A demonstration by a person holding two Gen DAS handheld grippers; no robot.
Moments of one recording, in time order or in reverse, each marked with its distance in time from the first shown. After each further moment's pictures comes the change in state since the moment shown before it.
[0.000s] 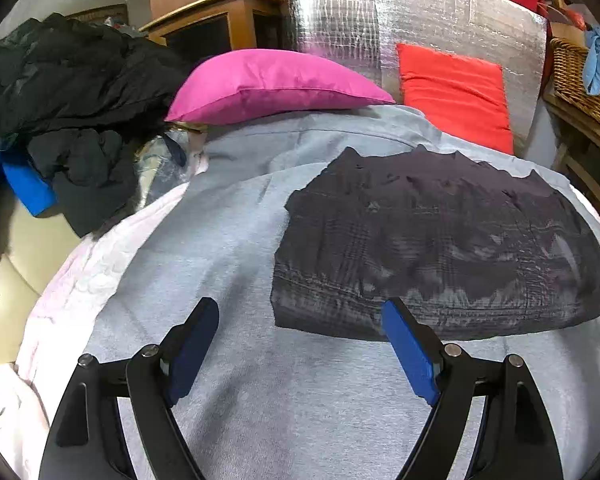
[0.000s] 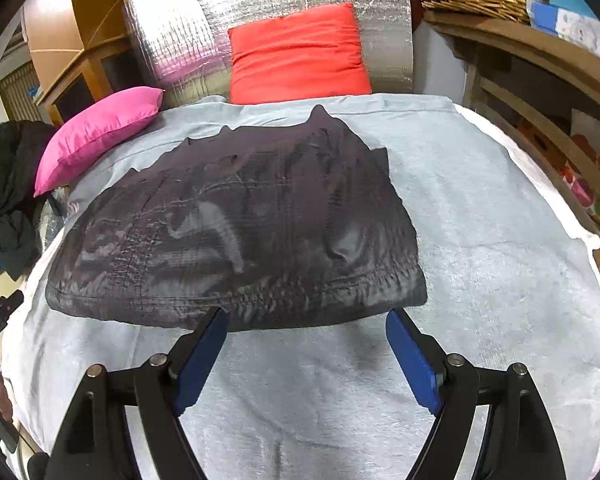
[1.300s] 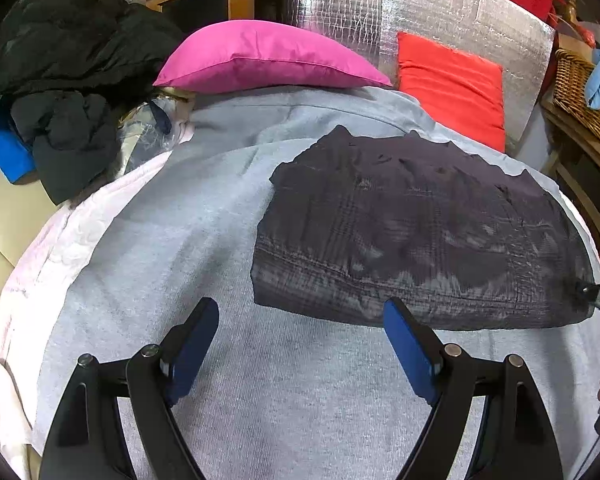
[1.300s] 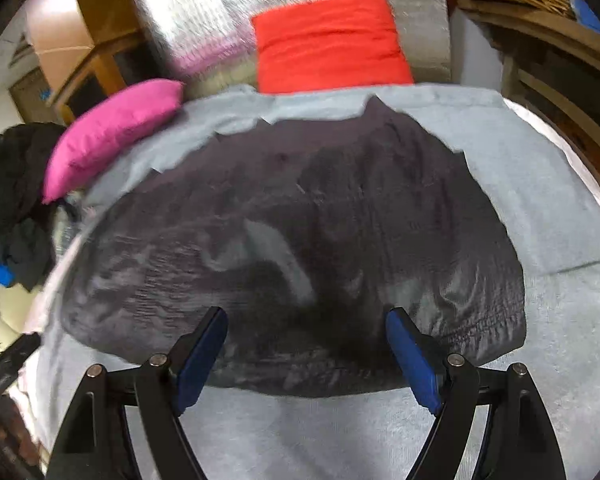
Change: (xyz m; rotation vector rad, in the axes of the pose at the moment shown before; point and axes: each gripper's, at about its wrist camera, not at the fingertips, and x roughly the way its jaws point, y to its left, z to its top) left arm 0.013 0.004 -0.011 -0.059 0.067 -0.067; right arm 0.058 0.044 0.027 0.013 0.053 0.077
